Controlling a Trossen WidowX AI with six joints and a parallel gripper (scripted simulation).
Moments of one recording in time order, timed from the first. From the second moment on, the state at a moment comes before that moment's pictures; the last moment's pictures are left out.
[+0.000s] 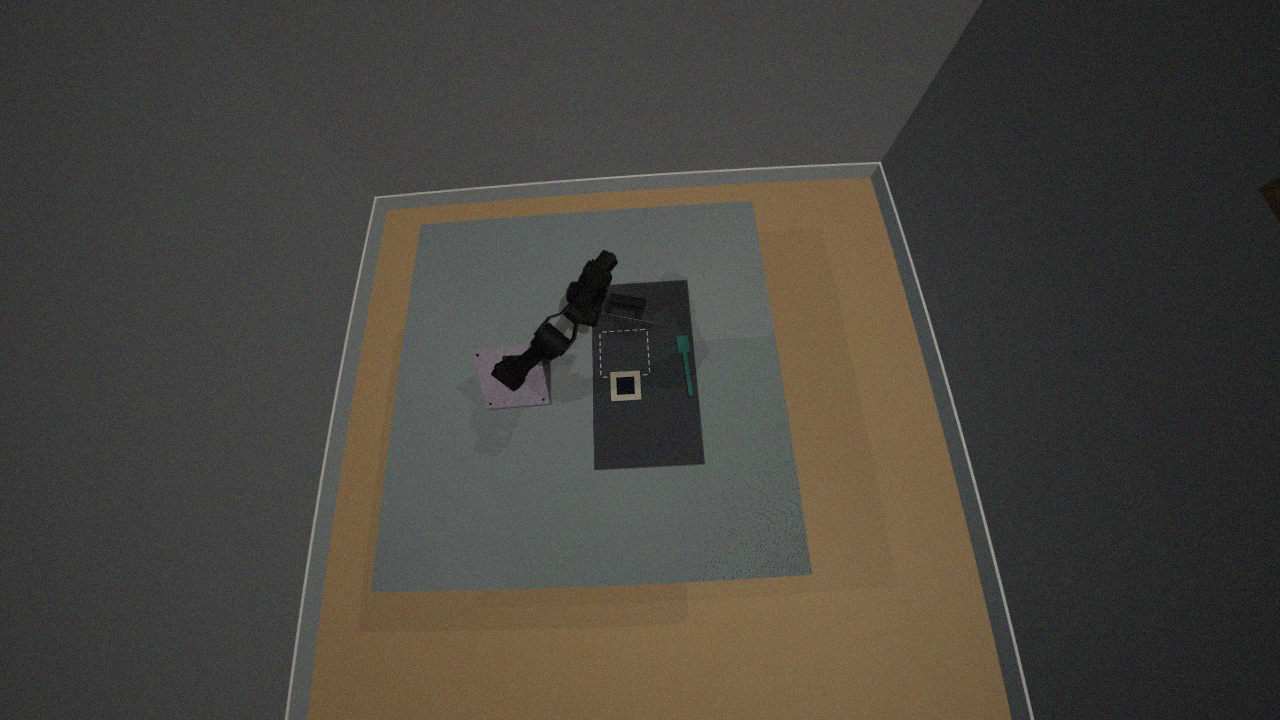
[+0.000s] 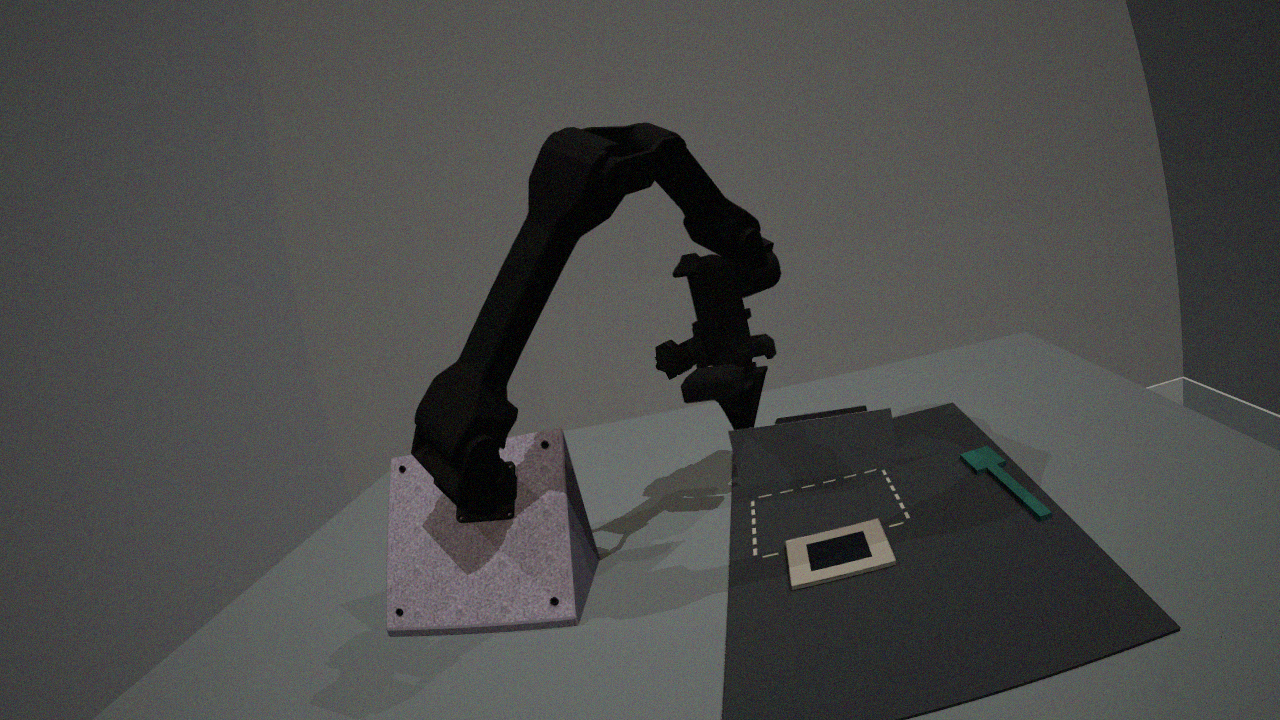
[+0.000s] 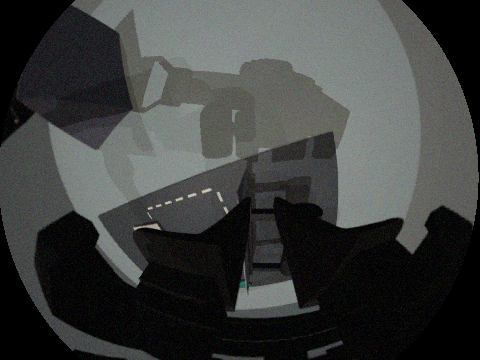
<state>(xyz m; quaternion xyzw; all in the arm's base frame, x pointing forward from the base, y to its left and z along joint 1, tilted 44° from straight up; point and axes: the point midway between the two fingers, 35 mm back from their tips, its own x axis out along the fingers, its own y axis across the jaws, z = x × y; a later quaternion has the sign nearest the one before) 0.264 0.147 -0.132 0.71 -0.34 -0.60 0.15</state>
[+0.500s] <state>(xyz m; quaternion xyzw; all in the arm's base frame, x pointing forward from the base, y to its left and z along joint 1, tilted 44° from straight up) 0.257 0.132 -0.121 0.71 -0.35 -0.60 0.15</state>
